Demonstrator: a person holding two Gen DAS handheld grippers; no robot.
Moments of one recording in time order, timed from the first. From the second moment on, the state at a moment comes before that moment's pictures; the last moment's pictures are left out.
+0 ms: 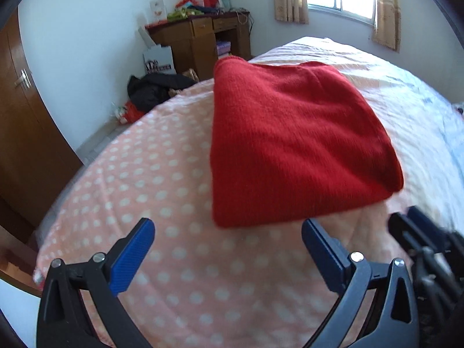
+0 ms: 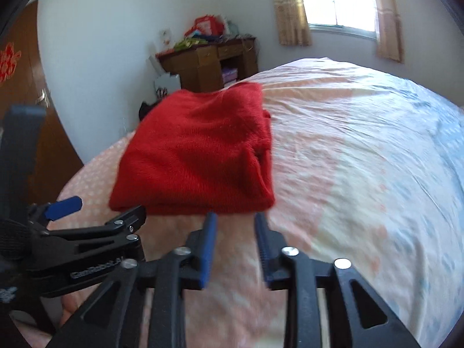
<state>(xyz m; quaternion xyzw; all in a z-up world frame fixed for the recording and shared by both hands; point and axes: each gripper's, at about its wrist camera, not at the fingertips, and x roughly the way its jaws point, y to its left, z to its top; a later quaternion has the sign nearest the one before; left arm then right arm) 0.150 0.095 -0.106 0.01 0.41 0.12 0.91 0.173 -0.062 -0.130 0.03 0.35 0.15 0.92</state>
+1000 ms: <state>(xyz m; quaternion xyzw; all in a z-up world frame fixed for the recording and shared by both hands) -0.014 0.083 -0.036 -0.04 0.33 0.03 0.94 -0.002 -0.098 -0.041 -0.01 0.25 0.03 0.97</state>
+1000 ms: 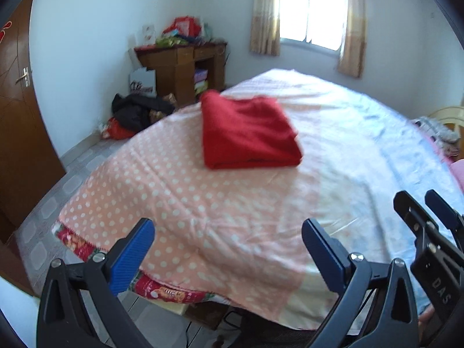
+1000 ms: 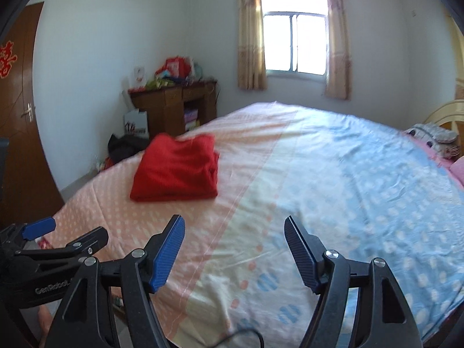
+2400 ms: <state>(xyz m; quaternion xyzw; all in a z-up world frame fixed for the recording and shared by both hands) -0.067 0.062 0.029 0.02 0.21 0.08 0.98 -0.076 -0.104 0.038 0.02 0.09 0.02 1.00</state>
